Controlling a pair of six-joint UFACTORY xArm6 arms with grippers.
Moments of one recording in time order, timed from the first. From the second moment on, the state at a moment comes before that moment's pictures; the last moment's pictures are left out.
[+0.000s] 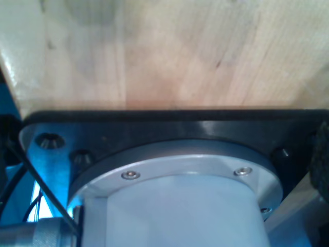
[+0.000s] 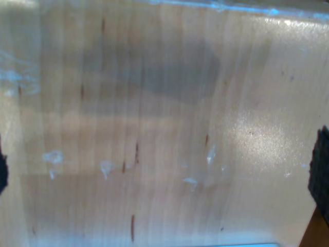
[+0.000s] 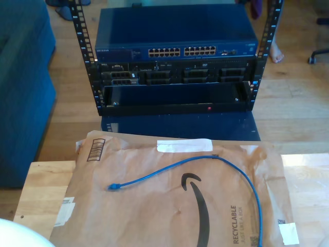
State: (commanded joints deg) left arm 101.8 -24.4 -9.5 -0.7 64.7 8.0; right arm -80.3 -37.4 -0.6 -10.0 48.6 13.6
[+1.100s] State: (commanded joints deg) left arm 68.1 -28.2 -31.7 -1.5 89.3 -26.9; right arm -50.3 -37.5 -25.3 -2.0 65.7 42.2
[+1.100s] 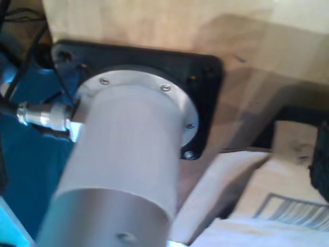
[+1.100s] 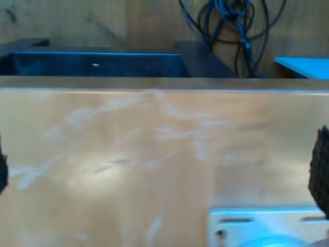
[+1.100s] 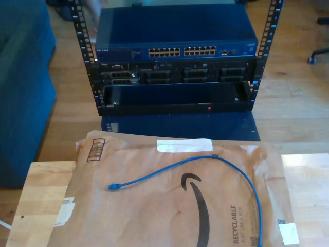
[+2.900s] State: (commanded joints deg) left arm 20.0 -17.0 -39.8 -28.4 79.9 -76.1; right arm 41.7 14.6 -63.6 5.5 44.7 114.1
